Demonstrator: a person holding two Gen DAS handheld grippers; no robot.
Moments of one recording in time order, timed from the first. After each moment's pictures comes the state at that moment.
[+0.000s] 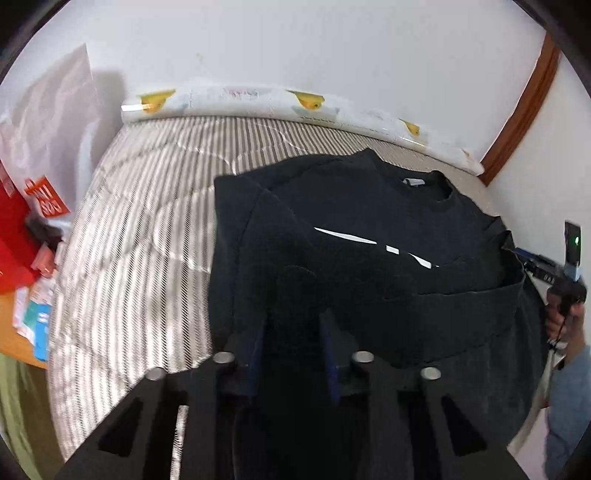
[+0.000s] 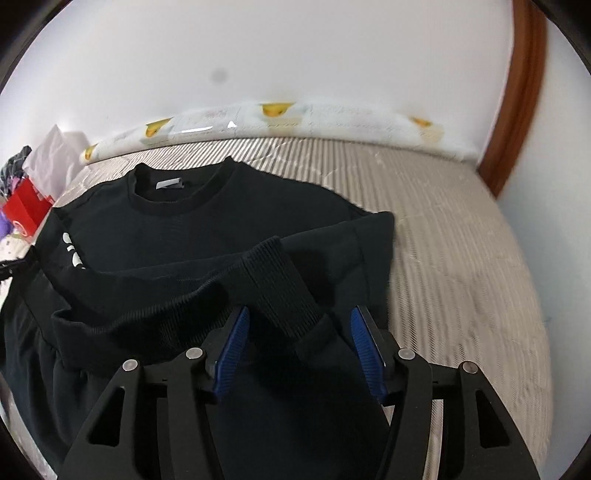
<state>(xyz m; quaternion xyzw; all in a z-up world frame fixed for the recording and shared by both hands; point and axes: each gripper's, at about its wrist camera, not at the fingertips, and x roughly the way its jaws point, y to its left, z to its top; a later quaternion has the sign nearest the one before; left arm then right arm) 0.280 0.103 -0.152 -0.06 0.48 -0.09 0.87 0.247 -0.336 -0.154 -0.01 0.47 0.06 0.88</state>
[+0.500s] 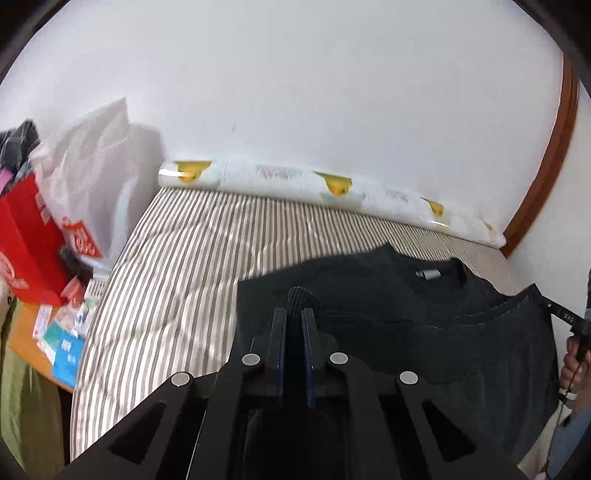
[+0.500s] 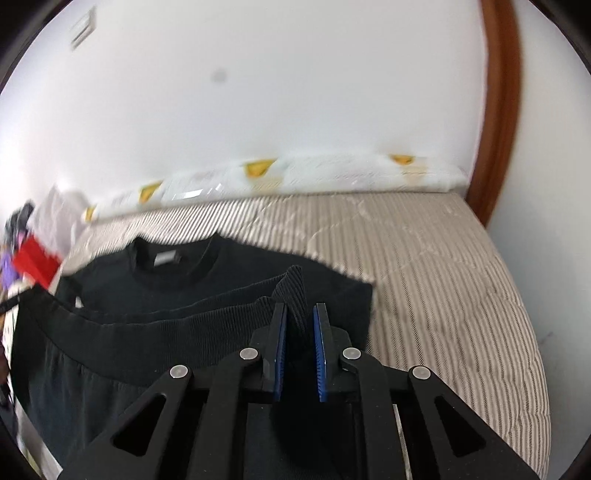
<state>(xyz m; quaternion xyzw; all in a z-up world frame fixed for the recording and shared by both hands) 0.316 0.099 -0.109 -0.09 0.38 0.00 0.92 0.268 -0.364 -0.106 0.07 0.41 0.03 0.91</state>
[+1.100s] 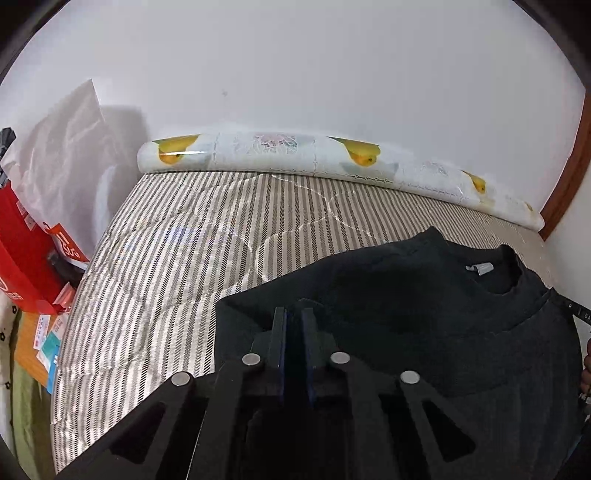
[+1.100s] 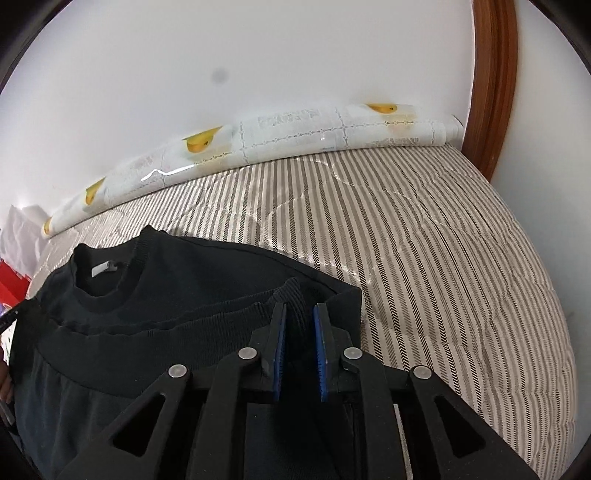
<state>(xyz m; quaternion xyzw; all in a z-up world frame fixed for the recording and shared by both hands) 0.371 0.087 -0.154 -0.06 0.43 0.03 0.90 0.322 -0.374 -0.159 0.07 0.47 -0.01 0.88</state>
